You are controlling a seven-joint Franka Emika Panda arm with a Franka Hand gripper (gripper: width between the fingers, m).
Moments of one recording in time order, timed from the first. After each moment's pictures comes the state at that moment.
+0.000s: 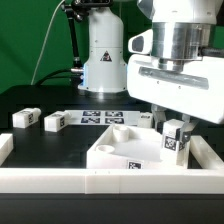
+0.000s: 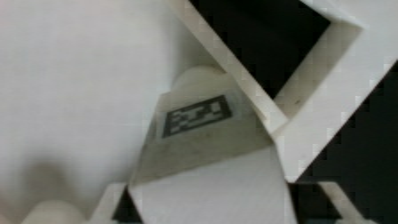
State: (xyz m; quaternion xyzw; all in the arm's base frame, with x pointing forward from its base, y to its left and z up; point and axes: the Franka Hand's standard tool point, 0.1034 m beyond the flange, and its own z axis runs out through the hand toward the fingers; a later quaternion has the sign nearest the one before) arm 0.622 0.074 0.073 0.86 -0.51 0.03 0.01
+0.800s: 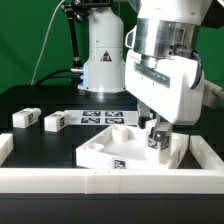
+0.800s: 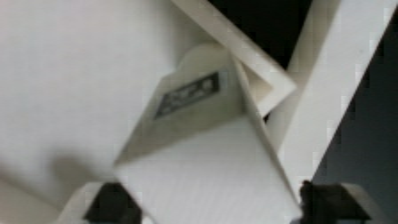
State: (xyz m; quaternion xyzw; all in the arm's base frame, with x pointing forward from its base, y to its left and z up) arm 0.618 0.047 0.075 0.78 -0.62 0.04 0.03
